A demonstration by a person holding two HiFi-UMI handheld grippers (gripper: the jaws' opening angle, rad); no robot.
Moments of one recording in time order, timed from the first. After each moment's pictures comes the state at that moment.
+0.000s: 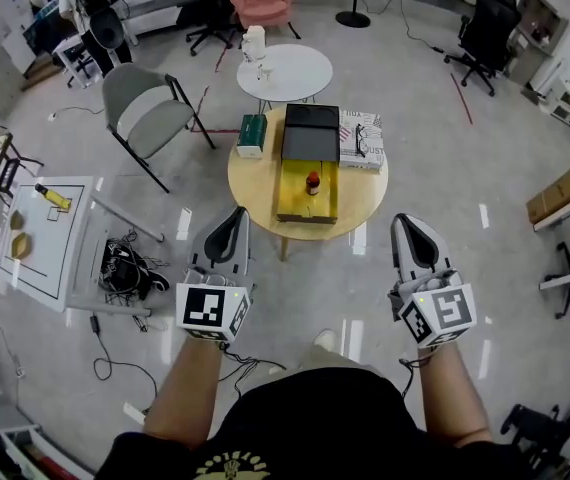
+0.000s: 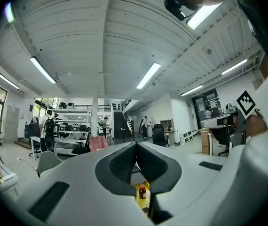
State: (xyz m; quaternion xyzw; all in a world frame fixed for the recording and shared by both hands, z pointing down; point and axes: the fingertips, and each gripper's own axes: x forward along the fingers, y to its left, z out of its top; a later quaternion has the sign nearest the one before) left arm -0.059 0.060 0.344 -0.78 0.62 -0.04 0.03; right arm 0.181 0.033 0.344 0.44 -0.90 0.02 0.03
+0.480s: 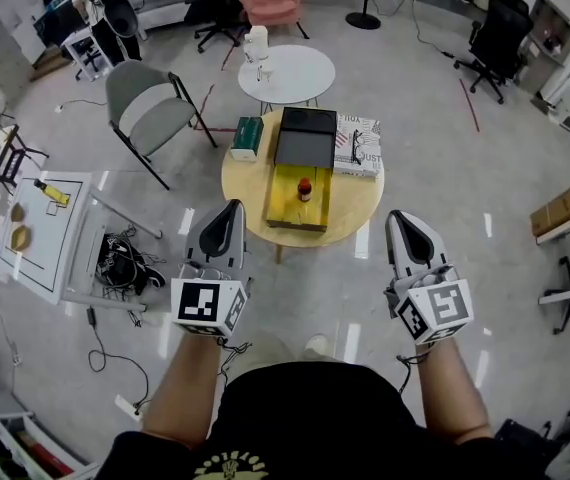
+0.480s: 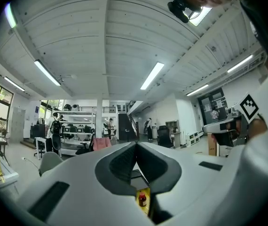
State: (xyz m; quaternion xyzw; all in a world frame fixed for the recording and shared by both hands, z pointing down) left arm -0.030 0.021 0.335 -0.76 0.65 -0.03 0.03; right arm 0.207 -0.016 0.346 0.41 -0.91 0.03 0.03
